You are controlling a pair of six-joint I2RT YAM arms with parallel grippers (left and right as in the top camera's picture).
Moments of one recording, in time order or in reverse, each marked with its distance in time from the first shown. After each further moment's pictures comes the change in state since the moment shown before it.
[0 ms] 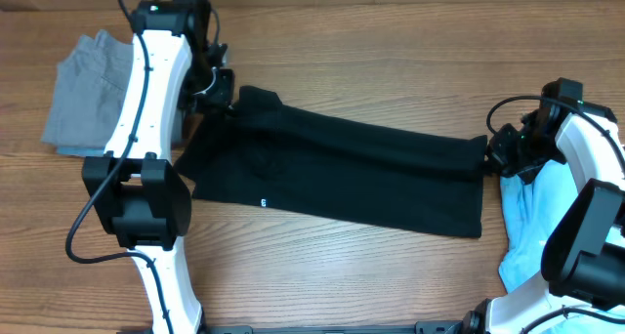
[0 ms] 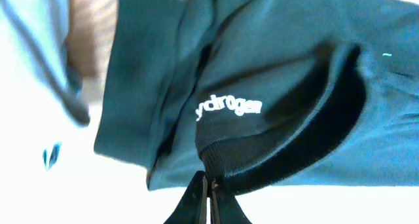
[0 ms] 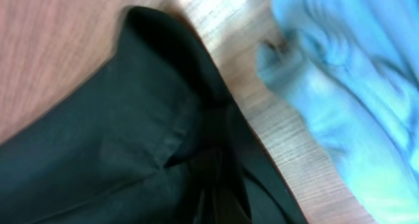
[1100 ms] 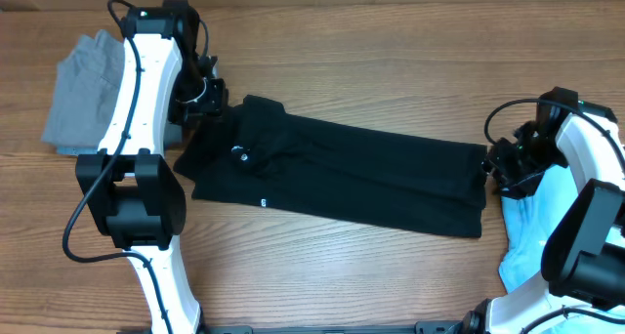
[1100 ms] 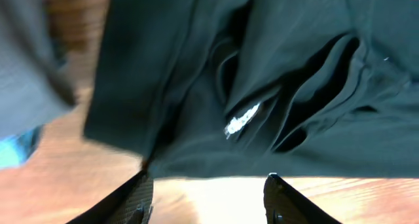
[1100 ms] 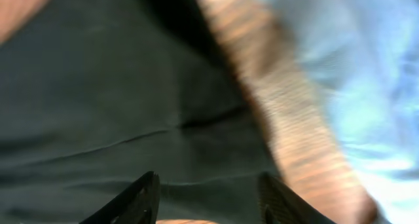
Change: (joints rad) left arm 0.029 0.000 -0.087 0.023 0.042 0.002; right arm 0.000 0.000 0.000 -0.142 -0.031 -0.137
